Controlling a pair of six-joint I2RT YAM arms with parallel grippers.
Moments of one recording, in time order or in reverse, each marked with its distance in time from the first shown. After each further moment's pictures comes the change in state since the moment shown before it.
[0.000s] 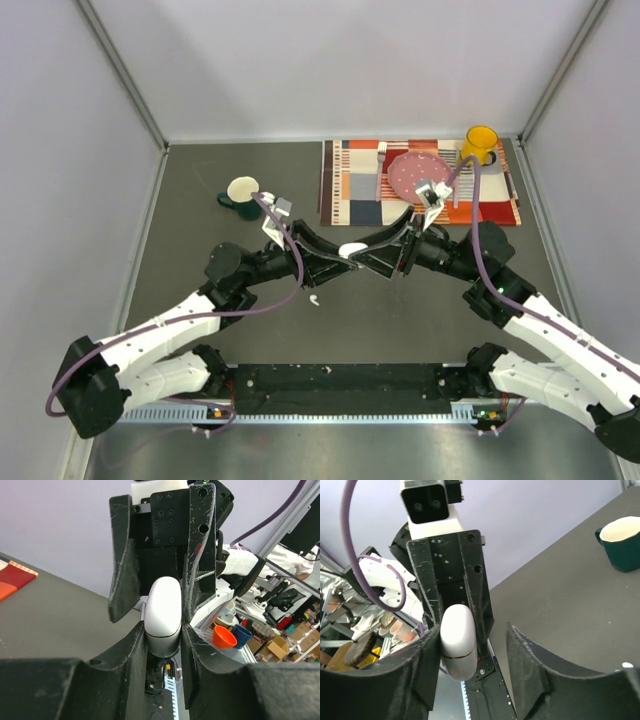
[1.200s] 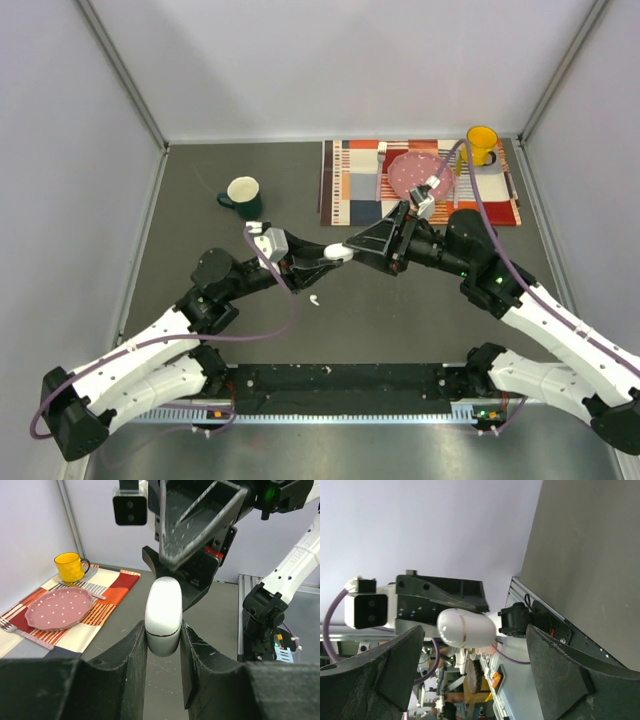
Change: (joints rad) left arm -0.014 -0.203 0.000 -0.382 -0.143 0.678; right arm 0.000 0.056 0.116 -0.334 0.138 0.592
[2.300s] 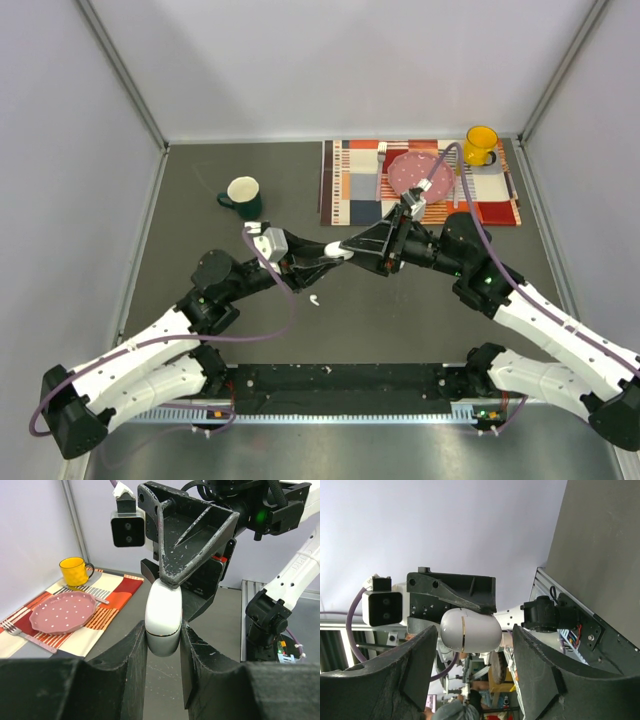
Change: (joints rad) left arm -0.019 0.002 0.000 0.021 -0.040 0.000; right arm 0.000 0.036 -0.076 0.179 -0.076 0.136
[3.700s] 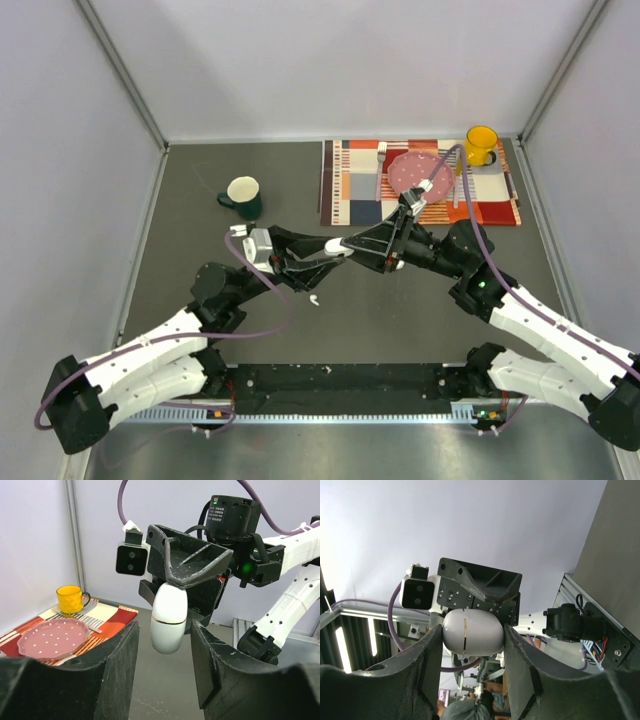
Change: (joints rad) left arm -0.008 0.027 -0.111 0.330 -0.056 -0.144; right arm 0.000 0.001 -0.085 0.241 -0.016 0.093
